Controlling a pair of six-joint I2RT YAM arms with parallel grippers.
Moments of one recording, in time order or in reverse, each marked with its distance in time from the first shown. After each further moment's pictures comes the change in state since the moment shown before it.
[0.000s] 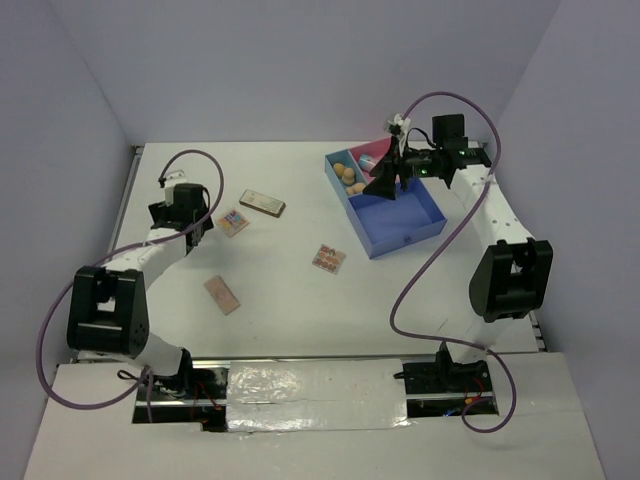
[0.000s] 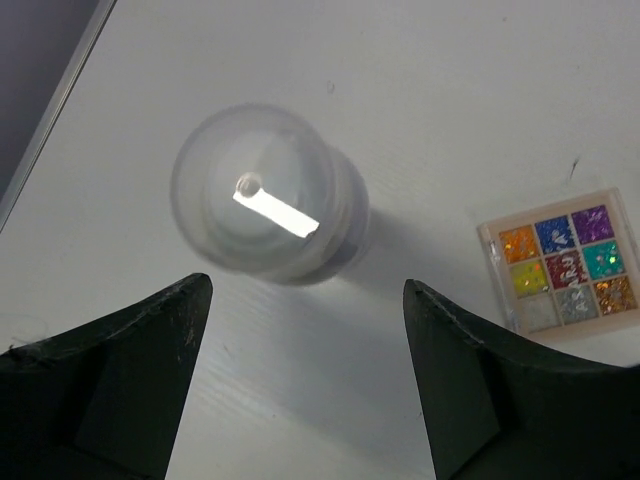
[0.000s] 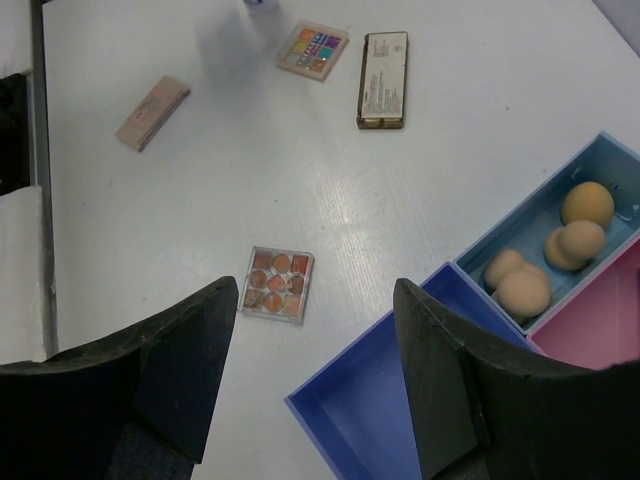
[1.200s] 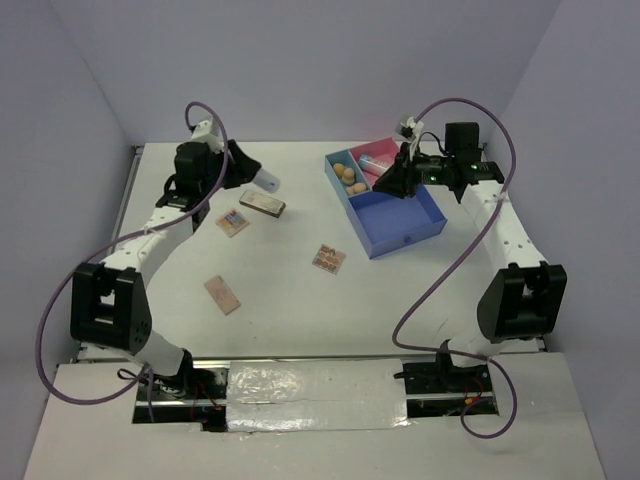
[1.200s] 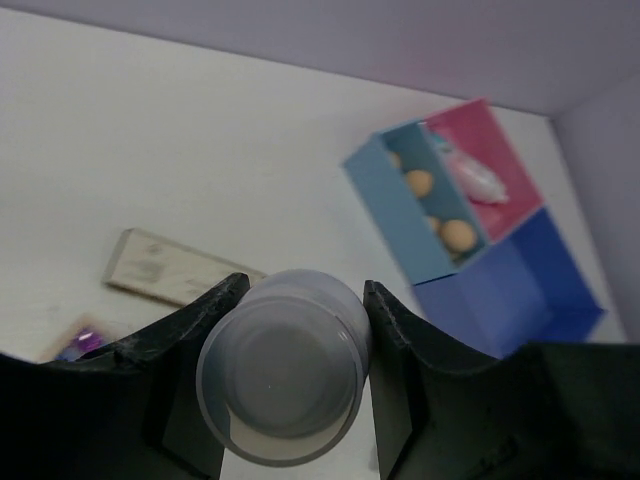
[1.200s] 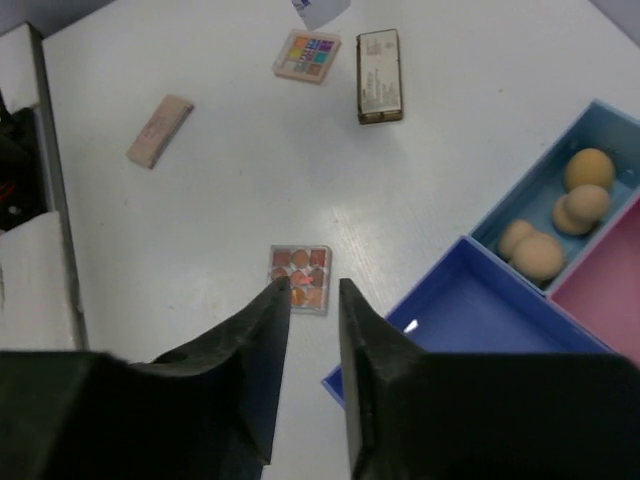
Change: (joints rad) left arm -0.057 0.021 0.253 0.213 0.711 -0.129; right arm -0.023 -0.137 -0.132 0.075 0.034 0.130
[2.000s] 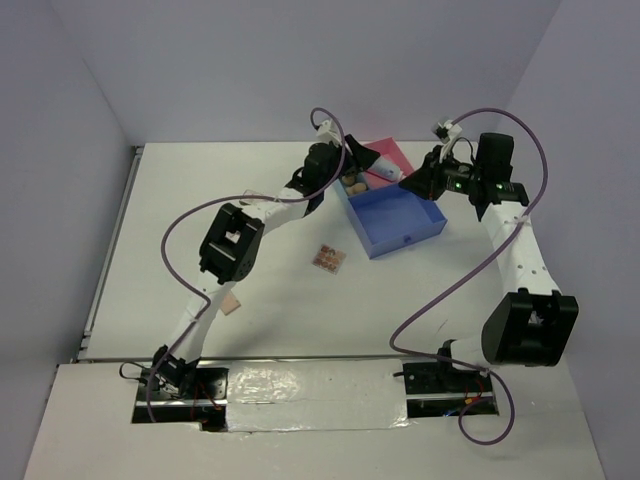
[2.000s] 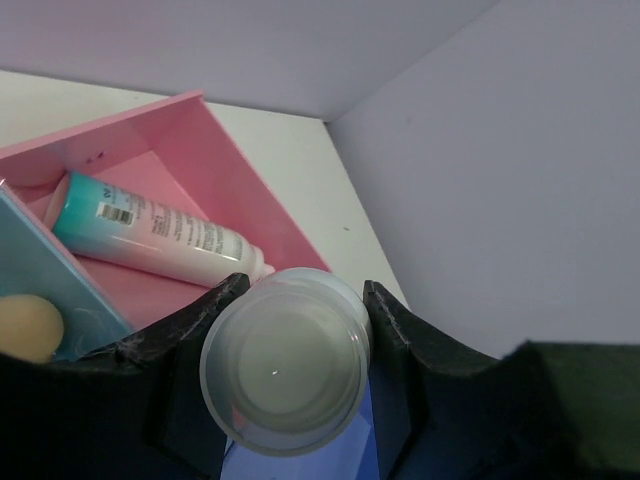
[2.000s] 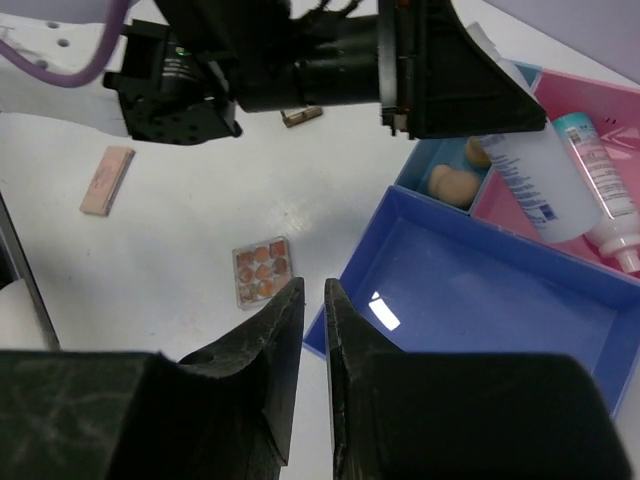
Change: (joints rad) left arm -0.441 0.955 0.840 0.437 -0.031 -0.399; right arm -0.160 -0.155 -0.154 0.156 0.074 0.204
